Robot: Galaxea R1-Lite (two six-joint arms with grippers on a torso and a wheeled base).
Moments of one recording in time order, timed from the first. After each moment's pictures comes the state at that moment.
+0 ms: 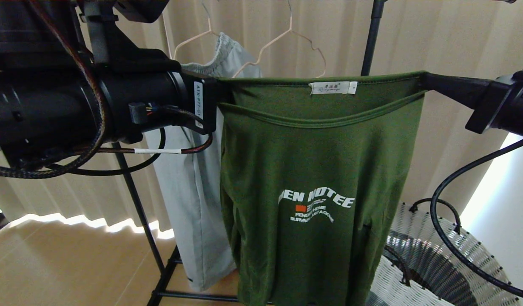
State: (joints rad) left arm -0.69 1.50 -1.25 -0.16 0.10 0.12; right arm 0.32 1.32 -0.96 -0.40 0.17 0.02
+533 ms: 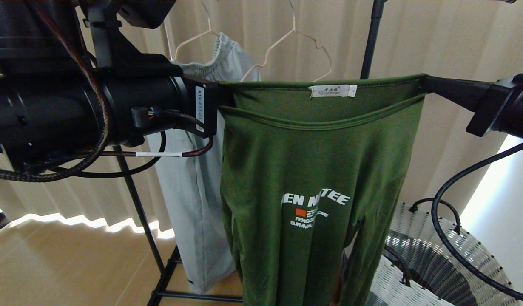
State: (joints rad) left arm -0.69 1.50 -1.24 -0.16 0.10 0.12; right arm 0.32 1.31 -0.95 -0.40 0.17 0.02
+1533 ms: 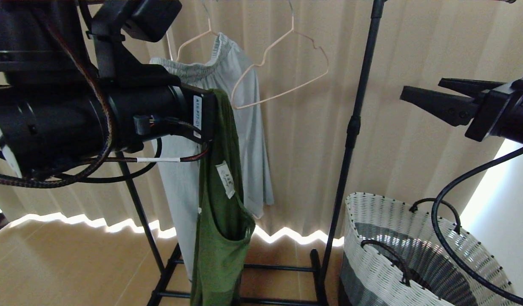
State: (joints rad) left arm -0.67 1.50 -1.22 -0.17 0.14 0.12; right arm 0.32 1.31 -0.93 -0.42 0.18 0.02
